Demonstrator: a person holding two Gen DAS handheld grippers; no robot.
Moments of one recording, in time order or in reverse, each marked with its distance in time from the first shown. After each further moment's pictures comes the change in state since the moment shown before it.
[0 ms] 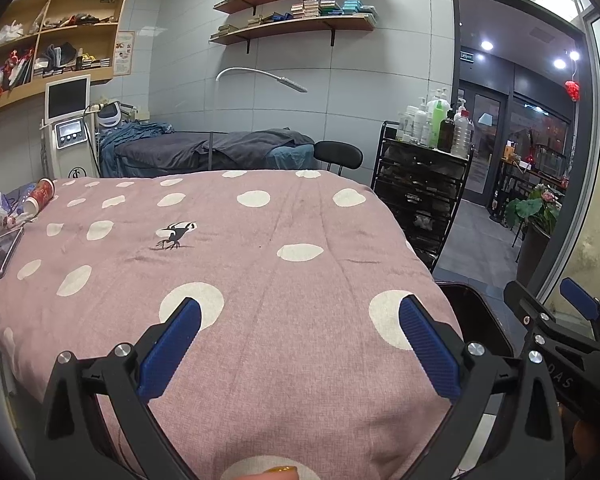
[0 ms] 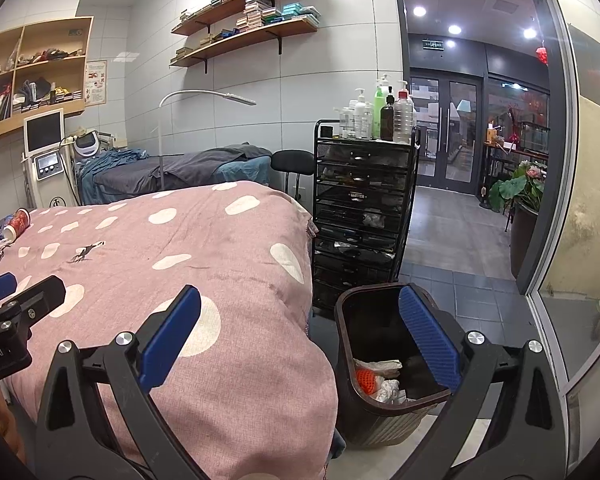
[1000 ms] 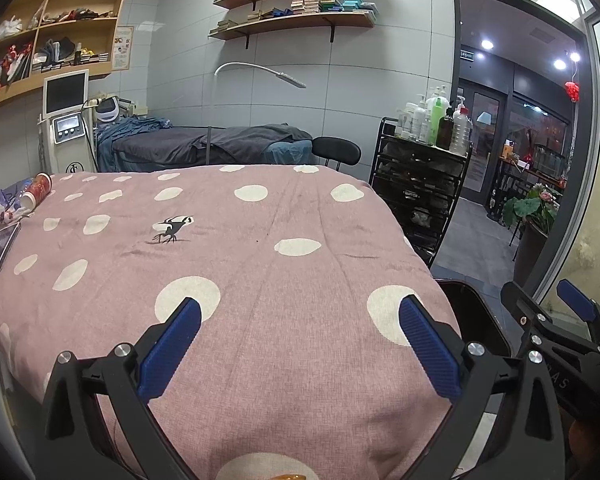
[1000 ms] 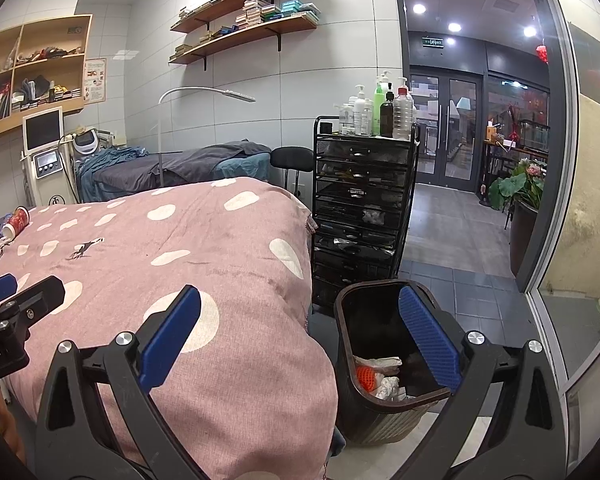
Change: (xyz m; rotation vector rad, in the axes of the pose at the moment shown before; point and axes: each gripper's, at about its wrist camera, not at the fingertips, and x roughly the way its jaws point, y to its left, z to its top) left arm 0.001 0.002 0.000 -0.007 0.014 -0.011; right arm 0.001 -0.001 -0.003 -0.001 0.008 0.001
